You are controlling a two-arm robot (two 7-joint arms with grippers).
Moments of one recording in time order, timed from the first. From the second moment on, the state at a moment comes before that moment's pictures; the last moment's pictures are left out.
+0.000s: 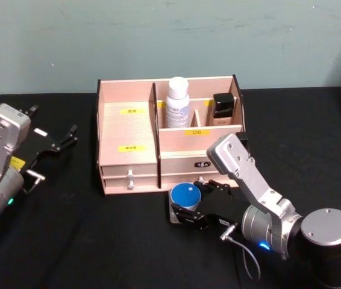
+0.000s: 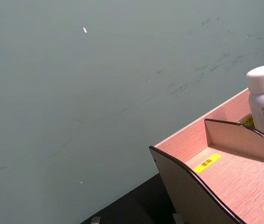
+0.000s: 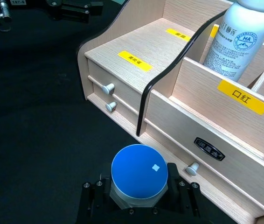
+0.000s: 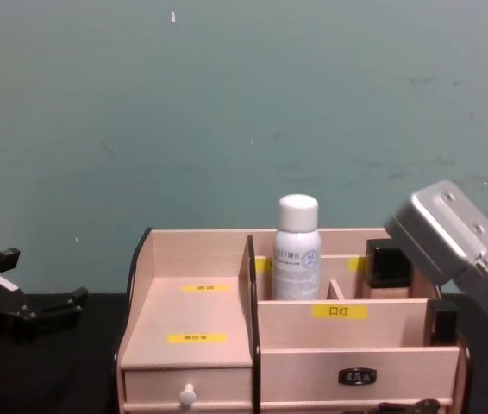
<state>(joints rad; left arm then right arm) -0.20 0.60 0.45 -1.41 -0.25 -0.12 0.03 0.04 0.33 -0.42 -1.74 0.06 0.50 0.37</state>
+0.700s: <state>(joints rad) -0.20 0.60 0.45 -1.41 -0.25 -0.12 0.03 0.05 0.34 -0.43 -1.85 0.09 0.53 0.40</state>
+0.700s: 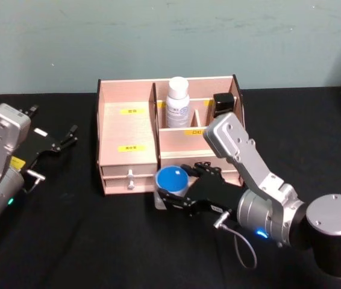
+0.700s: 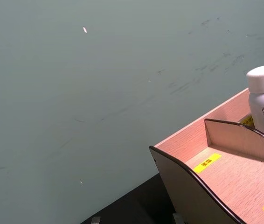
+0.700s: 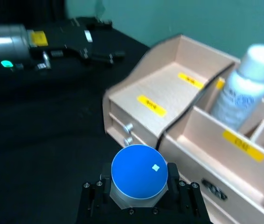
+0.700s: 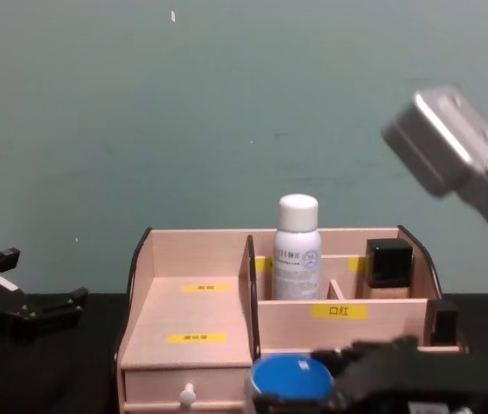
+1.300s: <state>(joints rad) -0.20 0.60 0.45 -1.41 -0.25 -0.12 0.03 0.17 0.26 -0.50 -1.84 0.10 0.55 0.38</state>
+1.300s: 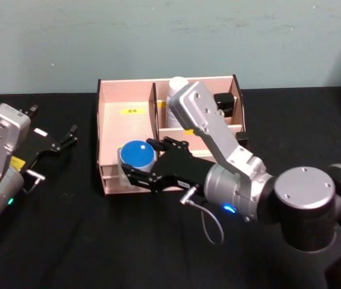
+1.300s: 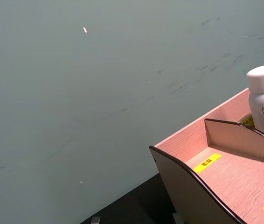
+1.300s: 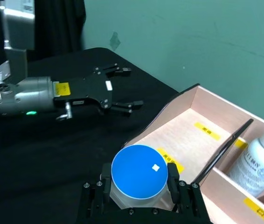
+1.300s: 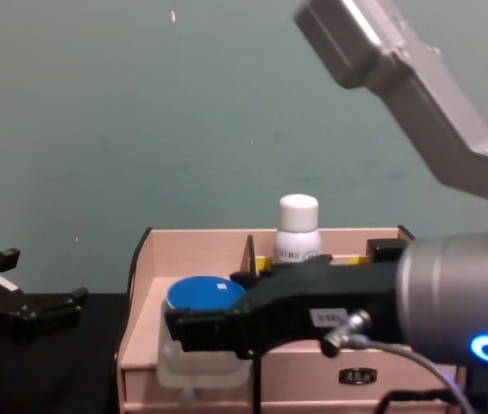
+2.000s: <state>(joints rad) -0.20 0.60 0.45 -1.41 -0.25 -0.12 0.03 0.30 0.15 -0.51 -1.63 0.04 0.53 0.34</state>
